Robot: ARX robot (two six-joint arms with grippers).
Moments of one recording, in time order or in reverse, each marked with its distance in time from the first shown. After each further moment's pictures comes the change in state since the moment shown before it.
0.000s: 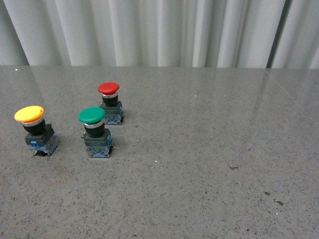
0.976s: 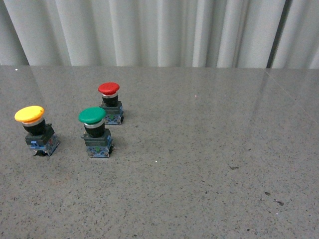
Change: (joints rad) left arm 0.000 0.000 0.000 0.000 0.000 0.000; right arm 0.000 0.000 0.000 0.000 0.000 0.000
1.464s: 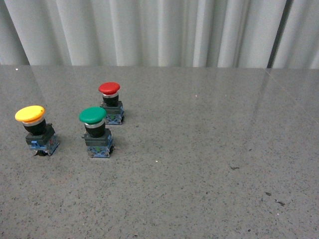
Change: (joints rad) left arm 0.009 0.323 0.216 -0.002 -0.269 -0.027; right arm 0.000 0.000 0.000 -0.001 0.000 0.000
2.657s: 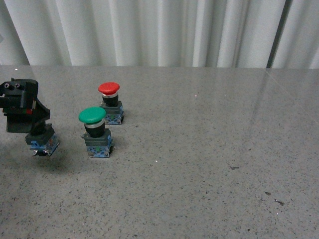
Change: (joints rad) left arm -0.028 1.144 0.544 0.024 0.307 0.066; right arm 0.000 0.000 0.000 0.001 0.000 0.000
